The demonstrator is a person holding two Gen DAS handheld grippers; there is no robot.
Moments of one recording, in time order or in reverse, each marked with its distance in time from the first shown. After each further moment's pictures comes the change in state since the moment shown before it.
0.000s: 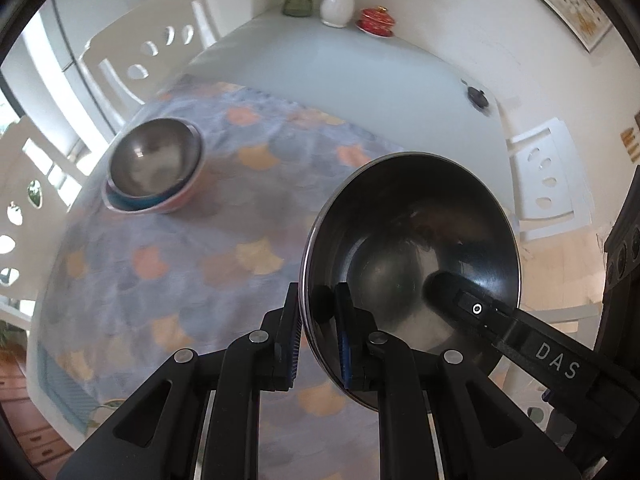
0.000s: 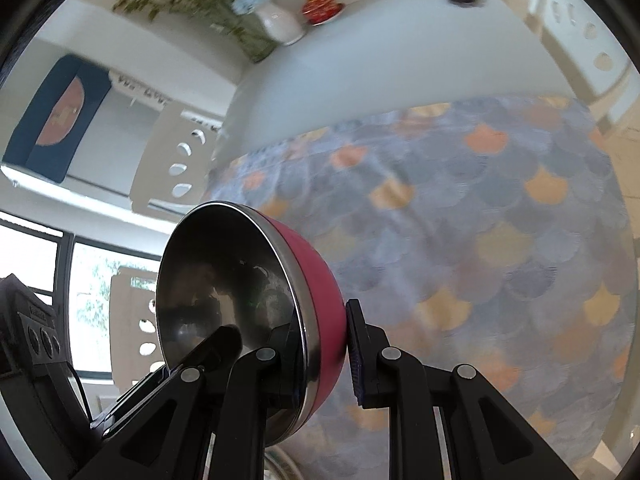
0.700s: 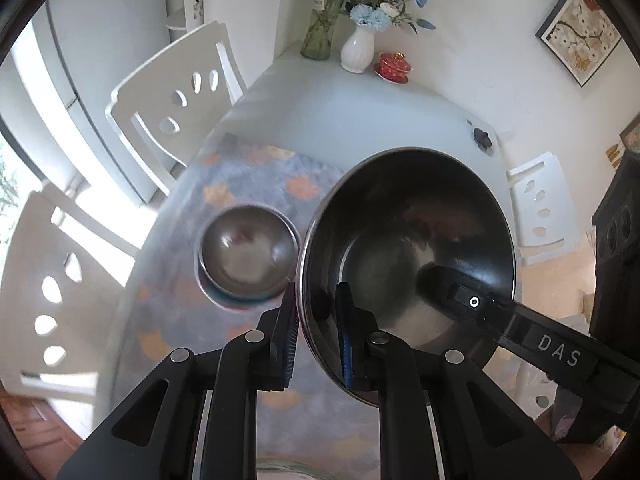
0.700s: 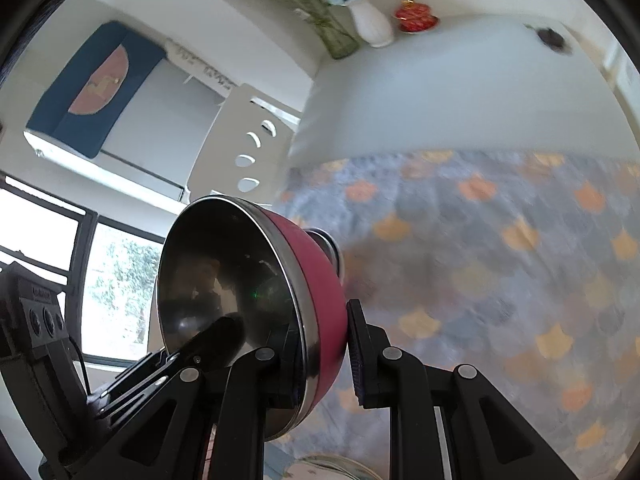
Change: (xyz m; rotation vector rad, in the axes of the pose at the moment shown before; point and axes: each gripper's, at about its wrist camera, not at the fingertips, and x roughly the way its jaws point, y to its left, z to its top) left arm -0.061 0.117 0.096 0.074 -0.056 -0.048; right arm 0.032 0.161 0.027 -0.113 -0.011 0.050
